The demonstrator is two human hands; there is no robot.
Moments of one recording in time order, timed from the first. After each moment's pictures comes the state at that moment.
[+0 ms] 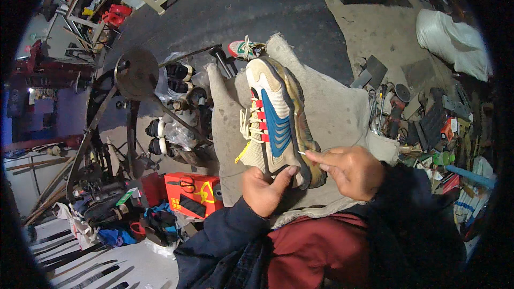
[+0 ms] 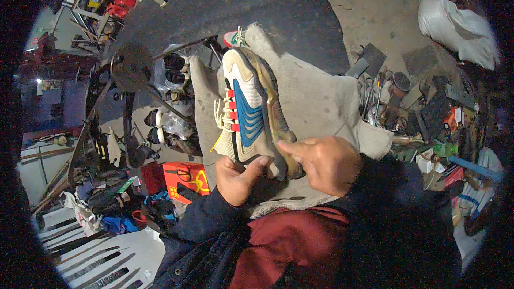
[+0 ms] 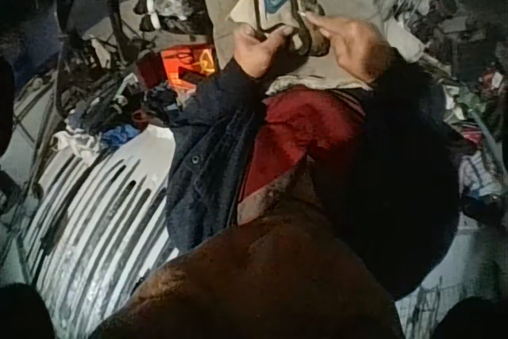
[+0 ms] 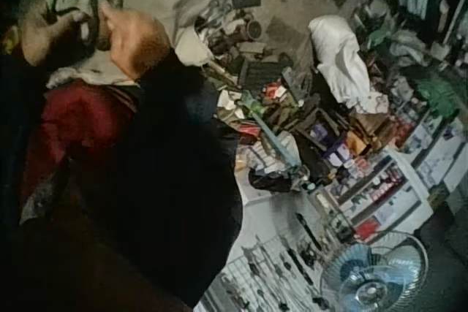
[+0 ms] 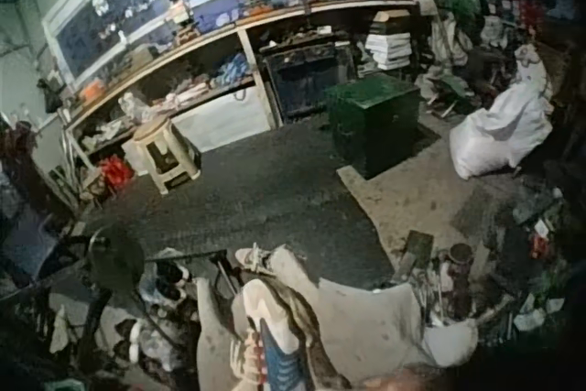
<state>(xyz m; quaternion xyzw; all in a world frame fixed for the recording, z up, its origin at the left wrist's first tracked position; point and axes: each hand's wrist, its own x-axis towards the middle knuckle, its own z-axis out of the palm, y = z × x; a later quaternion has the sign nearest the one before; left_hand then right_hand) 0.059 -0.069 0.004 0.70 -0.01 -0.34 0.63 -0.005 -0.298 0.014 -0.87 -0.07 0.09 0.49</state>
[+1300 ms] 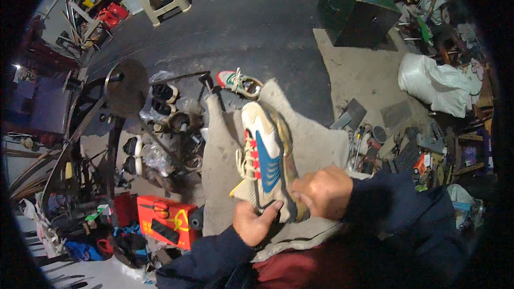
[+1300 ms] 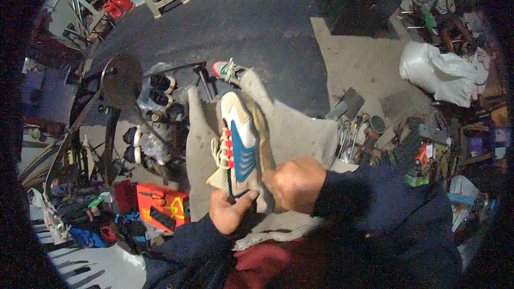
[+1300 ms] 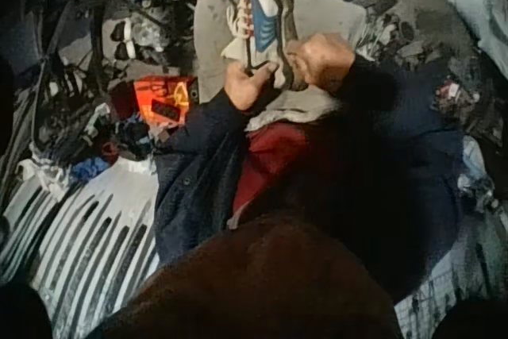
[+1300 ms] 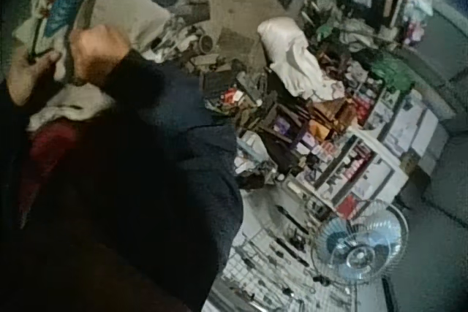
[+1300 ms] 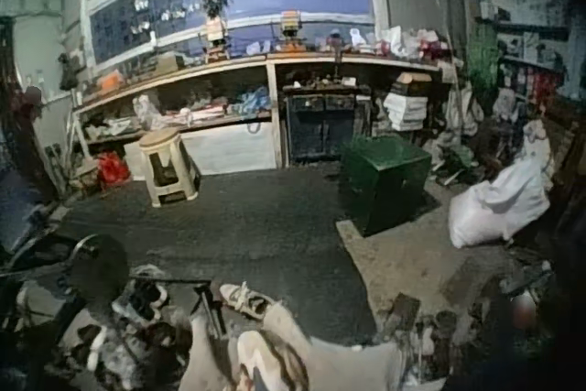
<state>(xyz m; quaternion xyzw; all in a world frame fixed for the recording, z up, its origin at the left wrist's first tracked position) 0.069 -0.063 -0.004 0.69 -0.01 -0.36 0.63 0.059 -0.294 0.027 -0.92 -0.17 0.20 0.29</state>
